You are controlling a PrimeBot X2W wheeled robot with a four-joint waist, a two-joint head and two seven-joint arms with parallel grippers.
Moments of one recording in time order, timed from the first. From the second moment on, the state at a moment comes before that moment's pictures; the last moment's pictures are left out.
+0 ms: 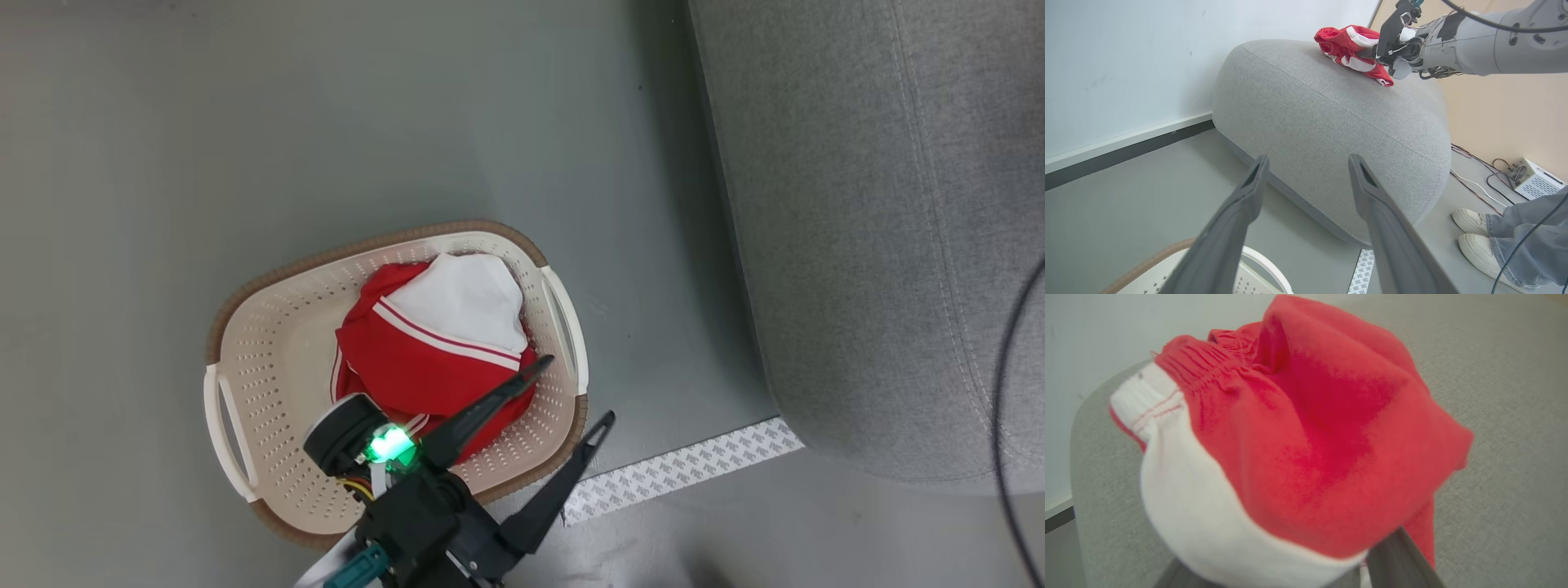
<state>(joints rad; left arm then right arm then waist) -0.60 0.40 -0.96 -0.22 -0.39 0.19 -0.26 -1.12 -0.45 -0.35 0.90 0.06 0.13 0.01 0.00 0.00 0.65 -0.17</state>
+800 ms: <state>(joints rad) -0.22 0.28 -0.69 -0.02 -0.51 0.19 -0.26 -0.62 -0.43 -0.02 0.70 0.12 0.13 0.02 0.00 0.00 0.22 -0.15</state>
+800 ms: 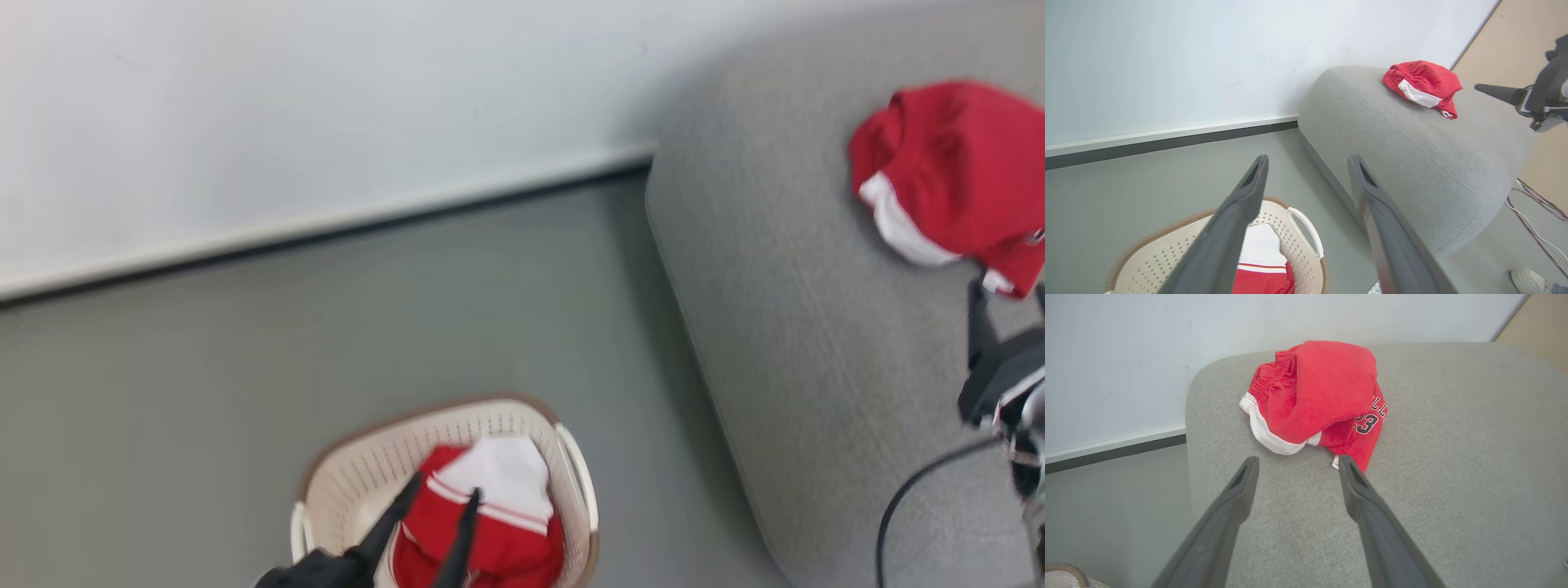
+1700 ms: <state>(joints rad) 0.04 0.18 -0.17 0.12 -0.37 0.13 -0.26 0.10 -0.08 0.04 -0.01 0.09 0.13 -0.08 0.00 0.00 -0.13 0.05</state>
